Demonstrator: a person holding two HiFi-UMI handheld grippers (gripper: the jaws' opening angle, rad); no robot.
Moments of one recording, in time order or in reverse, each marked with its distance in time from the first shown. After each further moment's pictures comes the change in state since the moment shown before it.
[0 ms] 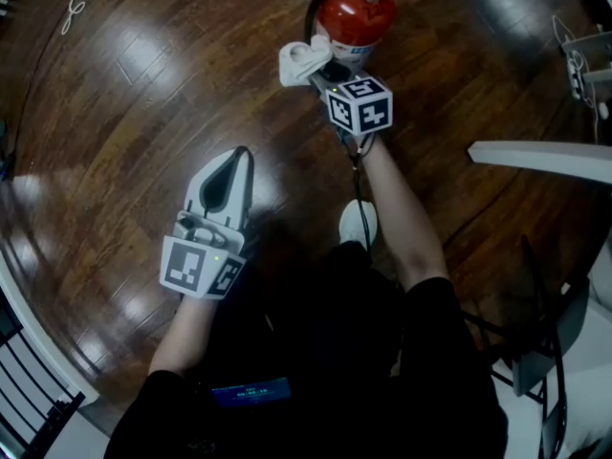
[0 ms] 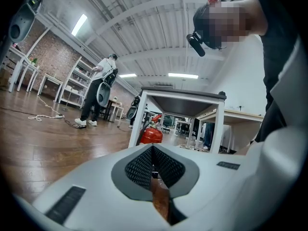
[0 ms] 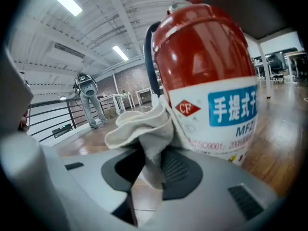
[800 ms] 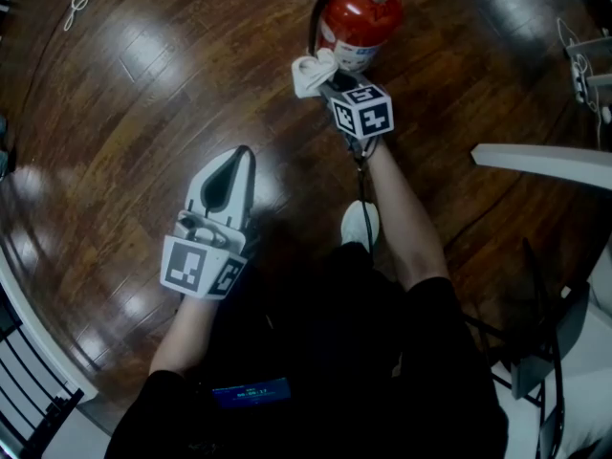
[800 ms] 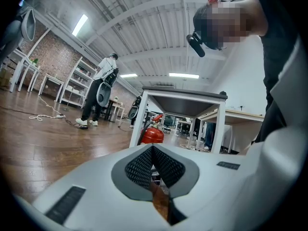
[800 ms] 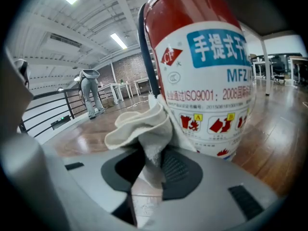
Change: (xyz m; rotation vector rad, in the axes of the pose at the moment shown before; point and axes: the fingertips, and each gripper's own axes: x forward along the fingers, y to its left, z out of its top) left arm 0.001 0.005 0.001 -0.006 -0.003 0.010; right arm 0.010 -0.019 -0.053 -0.021 0.127 -0.034
